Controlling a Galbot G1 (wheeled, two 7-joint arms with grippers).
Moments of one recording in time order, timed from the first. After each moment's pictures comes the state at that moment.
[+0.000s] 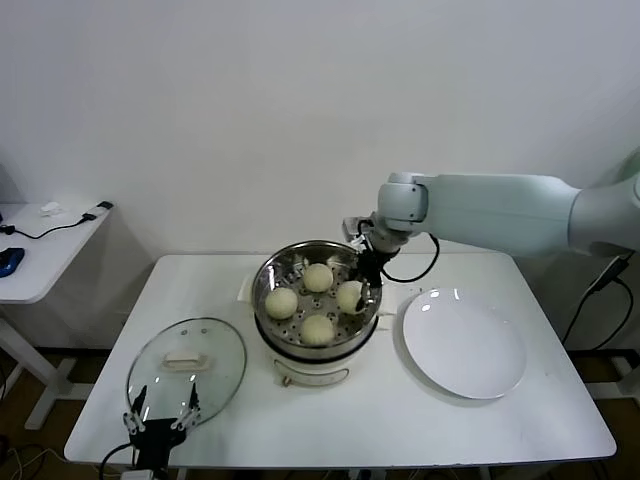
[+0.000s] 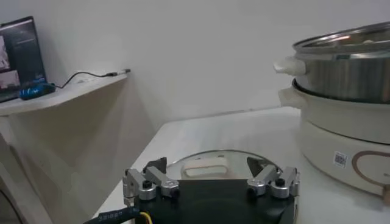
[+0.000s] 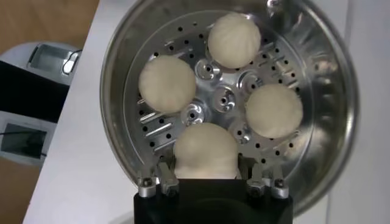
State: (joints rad) left arm 1.77 -1.52 -0.65 -2.03 0.05 0.04 -0.11; right arm 0.72 1.15 -1.66 1.28 0.78 -0.35 -0.90
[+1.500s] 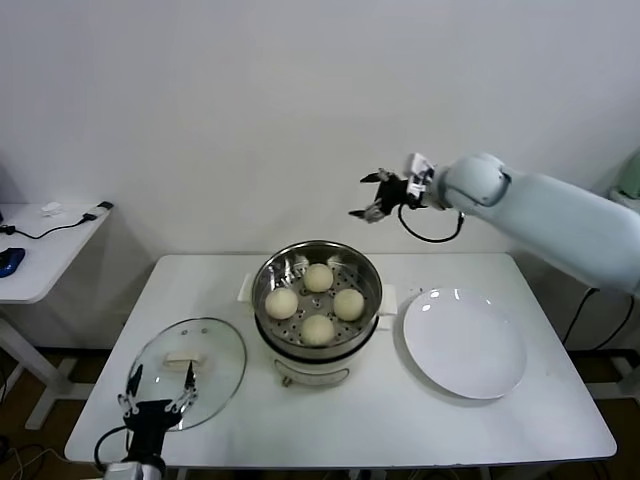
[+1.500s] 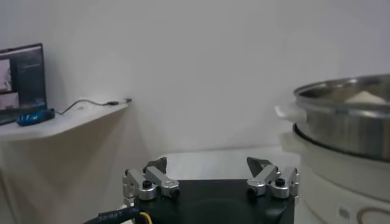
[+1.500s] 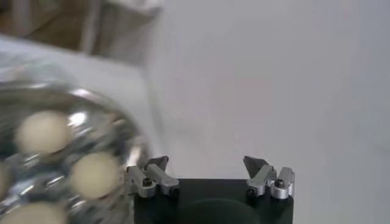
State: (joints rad) left arm 1.74 -1.49 -0.67 -2.06 -0.03 -0.04 -0.08; right arm 0.30 0.78 -0.90 1.33 0.80 -0.22 -0.35
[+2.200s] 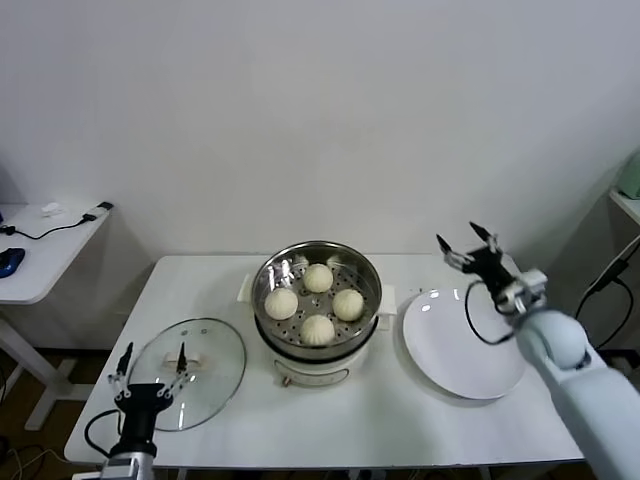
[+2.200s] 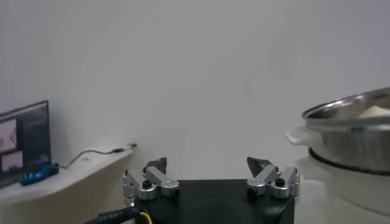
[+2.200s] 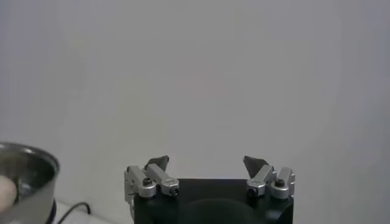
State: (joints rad) left arm 1.68 -1.44 -0.70 -1.96 0.08 -0.23 -0.11; right arm -1.03 0.88 0.36 1.57 0.56 0.05 -0.10
